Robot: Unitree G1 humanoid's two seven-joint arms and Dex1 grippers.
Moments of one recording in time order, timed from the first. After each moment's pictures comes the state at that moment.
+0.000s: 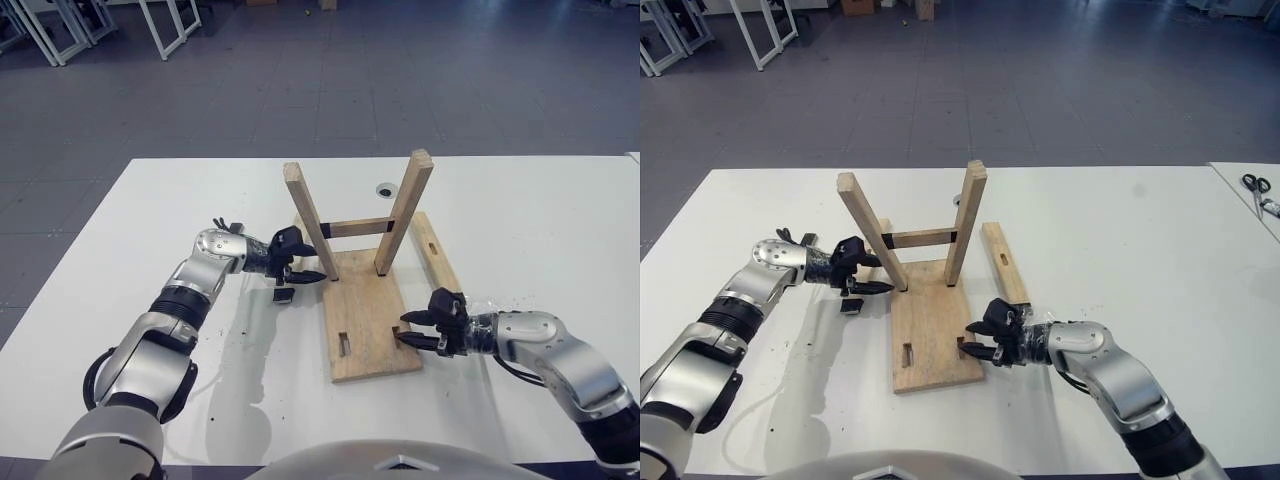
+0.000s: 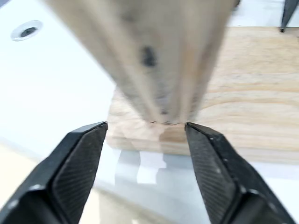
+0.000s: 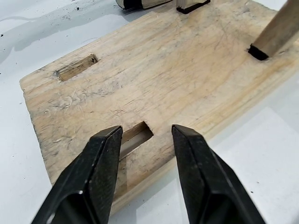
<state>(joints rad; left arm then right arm) -0.65 0.55 -0.40 0.77 -0.19 -0.10 -1.16 0.01 -0.69 0.29 -0.41 0.35 0.66 0.81</state>
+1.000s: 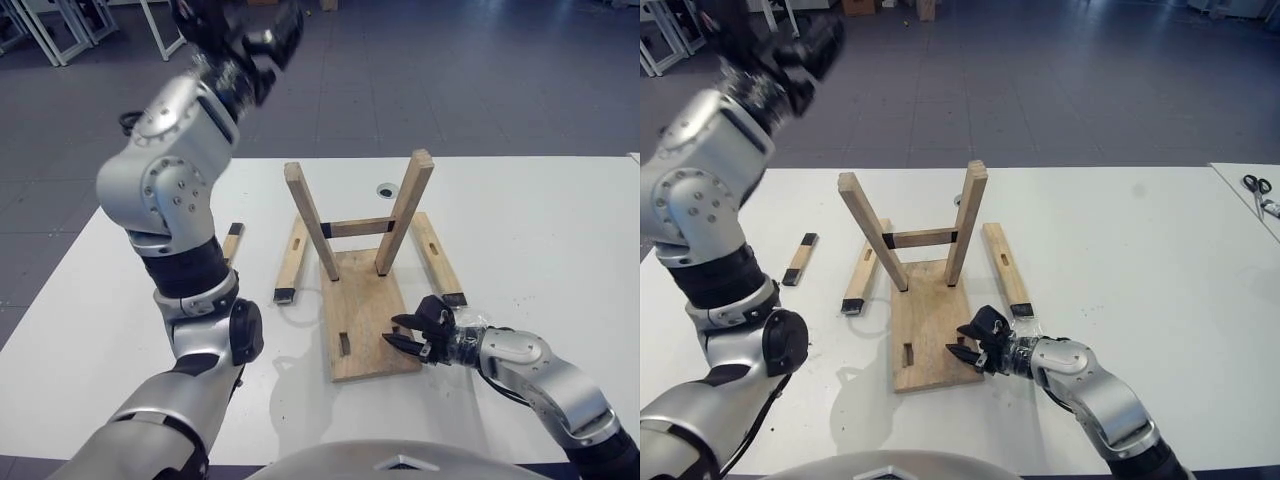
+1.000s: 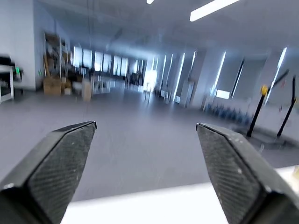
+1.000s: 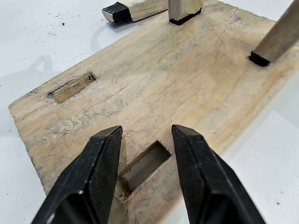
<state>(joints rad) -1.00 0.16 0.35 -0.25 -0.45 0.89 -0.06 0.09 -0.60 0.32 -0.52 0.34 0.72 0.61</state>
